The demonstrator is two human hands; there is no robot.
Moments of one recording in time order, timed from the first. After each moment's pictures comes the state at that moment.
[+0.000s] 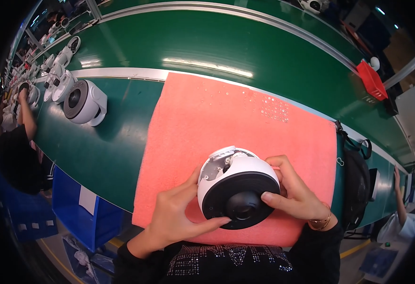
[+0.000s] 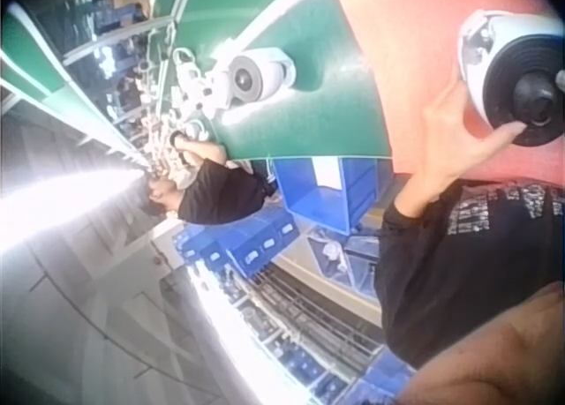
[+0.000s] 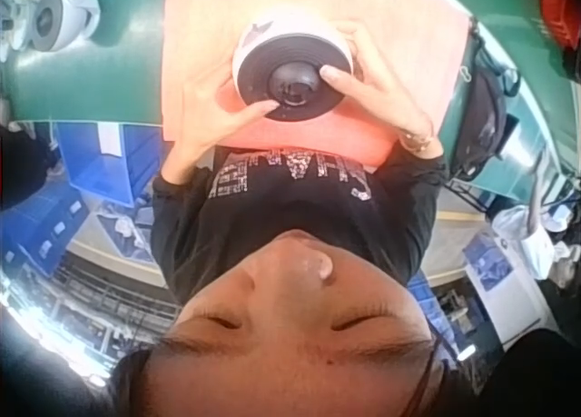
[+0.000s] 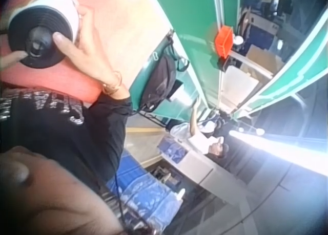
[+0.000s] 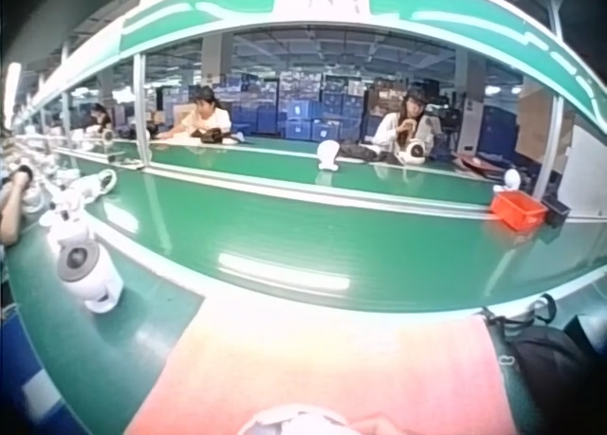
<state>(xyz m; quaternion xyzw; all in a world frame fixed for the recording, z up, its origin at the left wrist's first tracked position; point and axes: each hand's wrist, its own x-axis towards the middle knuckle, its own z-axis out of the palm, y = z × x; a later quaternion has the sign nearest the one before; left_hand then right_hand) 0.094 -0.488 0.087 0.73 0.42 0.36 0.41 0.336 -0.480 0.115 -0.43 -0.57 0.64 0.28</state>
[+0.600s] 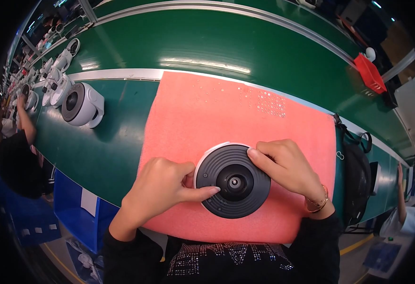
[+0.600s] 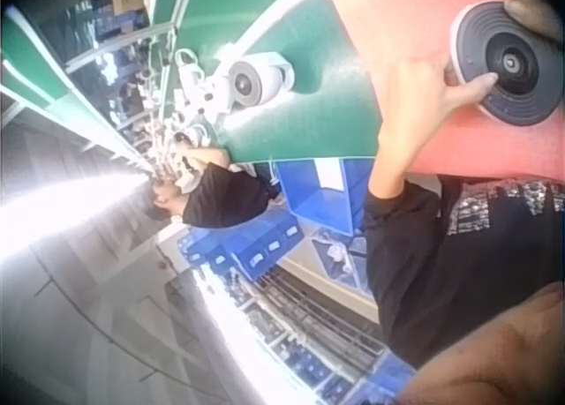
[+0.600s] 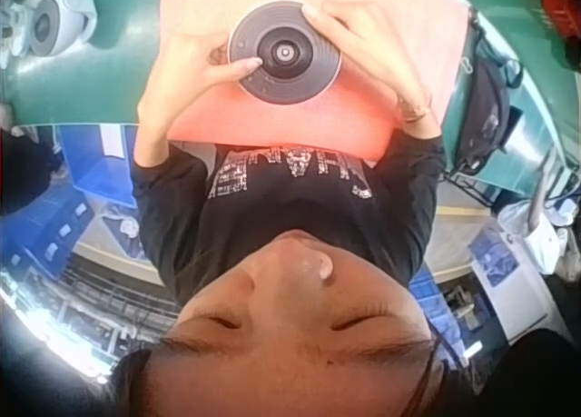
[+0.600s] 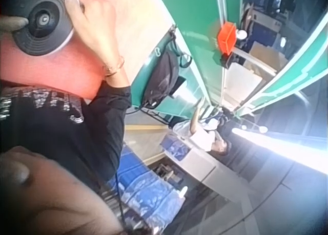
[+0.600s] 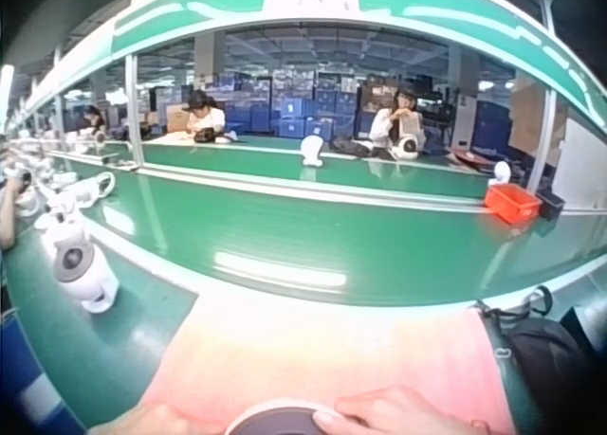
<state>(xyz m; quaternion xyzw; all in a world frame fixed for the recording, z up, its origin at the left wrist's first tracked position) 0.087 -0.447 0.112 0.80 0.49 0.13 0.32 0.331 -0.440 0.113 -0.53 -0.75 0.34 0.19</state>
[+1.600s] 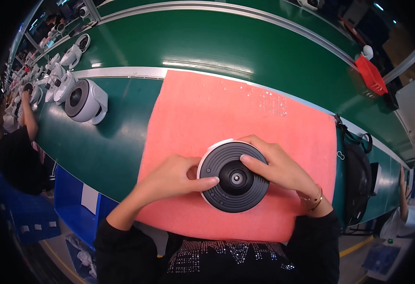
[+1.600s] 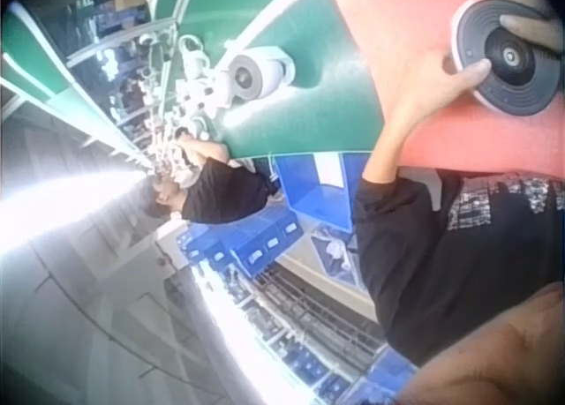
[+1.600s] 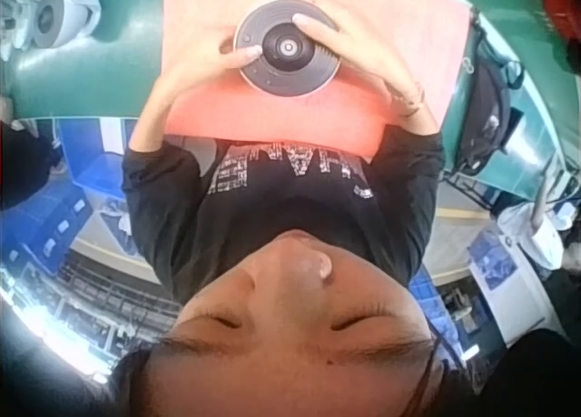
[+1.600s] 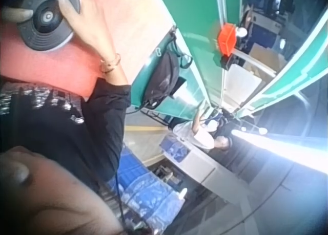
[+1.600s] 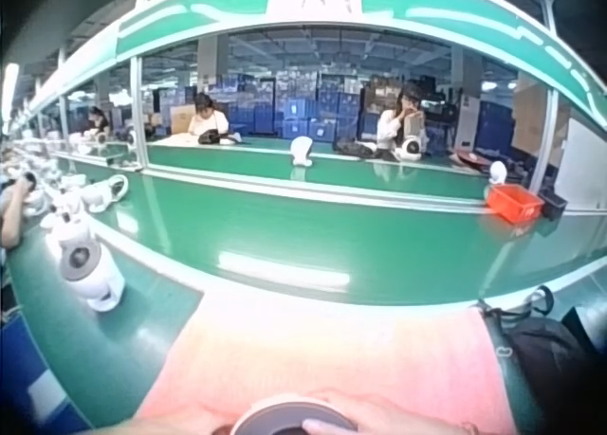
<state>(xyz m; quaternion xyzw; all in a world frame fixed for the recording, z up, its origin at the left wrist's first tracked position) 0.088 -0.436 0.089 0.79 0.46 0.03 0.39 0.326 -0.442 0.096 -0.47 -0.68 0.52 0.20</state>
